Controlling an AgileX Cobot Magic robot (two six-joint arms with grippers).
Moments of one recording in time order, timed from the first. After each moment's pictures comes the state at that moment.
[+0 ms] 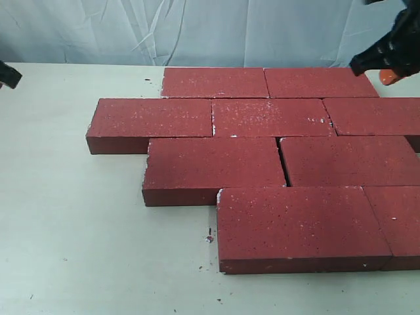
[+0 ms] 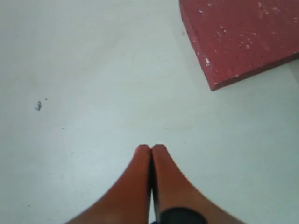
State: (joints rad) left arm 0.00 1.46 -1.18 -0.05 0.85 0.38; right arm 0.13 1.58 -1.32 -0.11 0.94 -0.17
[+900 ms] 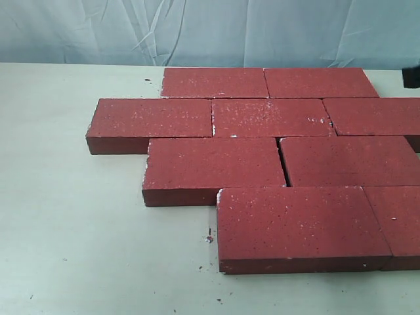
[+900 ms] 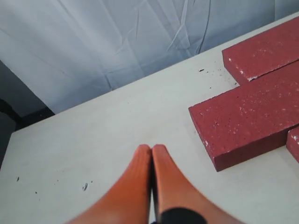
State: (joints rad) left arm -0.09 0.83 -0.67 -0.03 0.34 0.34; right arm 0.06 1.08 -0.82 -0.10 0.43 -0.13
